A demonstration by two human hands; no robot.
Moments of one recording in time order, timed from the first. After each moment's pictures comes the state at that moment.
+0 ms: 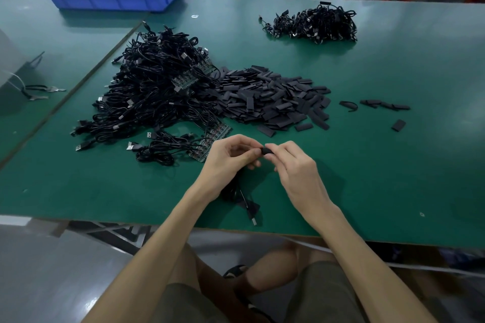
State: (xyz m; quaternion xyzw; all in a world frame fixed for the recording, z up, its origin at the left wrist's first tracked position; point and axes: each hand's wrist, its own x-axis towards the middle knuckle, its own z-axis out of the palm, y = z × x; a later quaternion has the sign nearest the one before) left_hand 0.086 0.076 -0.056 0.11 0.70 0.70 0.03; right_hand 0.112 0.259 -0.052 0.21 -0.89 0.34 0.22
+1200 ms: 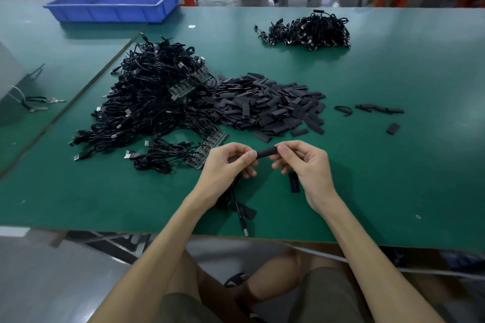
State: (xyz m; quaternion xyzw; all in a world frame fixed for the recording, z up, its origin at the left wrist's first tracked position) left_hand 0.085 0.080 -0.060 0.08 0.72 0.69 0.03; right_hand 0.096 0.278 -0.055 0.03 -0.67 0.74 0.05
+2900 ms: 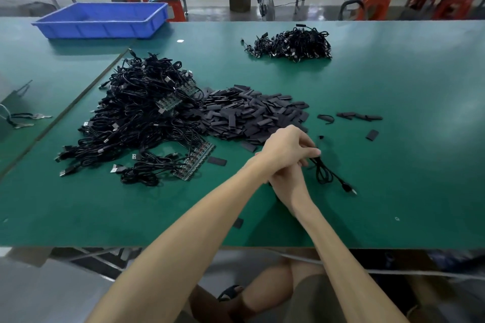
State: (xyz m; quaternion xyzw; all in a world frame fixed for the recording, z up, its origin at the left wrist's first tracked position) left_hand 0.037 0.215 0.006 0.20 0.89 0.40 0.12; right_hand 0.093 0.270 -0.054 0.01 -0.83 0.56 0.06
